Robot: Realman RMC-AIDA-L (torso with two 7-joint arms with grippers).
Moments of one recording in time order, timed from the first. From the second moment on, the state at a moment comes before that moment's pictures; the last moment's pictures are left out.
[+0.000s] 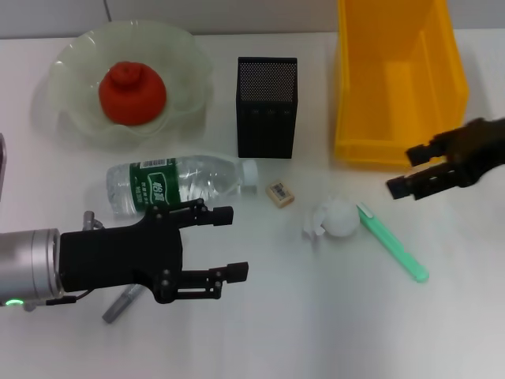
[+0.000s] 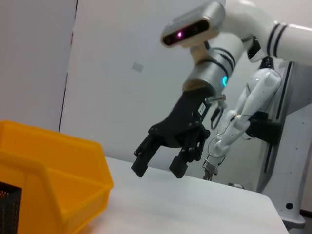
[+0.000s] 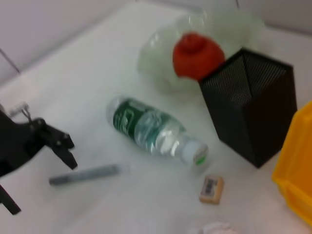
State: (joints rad) left arm -0.39 -2.07 1.00 0.54 1.72 1.69 -1.09; right arm 0.60 2.07 -0.80 -1.24 -2.36 -1.83 2.08
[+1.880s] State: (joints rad) left arm -0.40 -2.07 1.01 0.53 1.73 1.64 -1.09; right arm 0.75 2.09 -1.52 -1.06 -2.51 -1.42 2.29
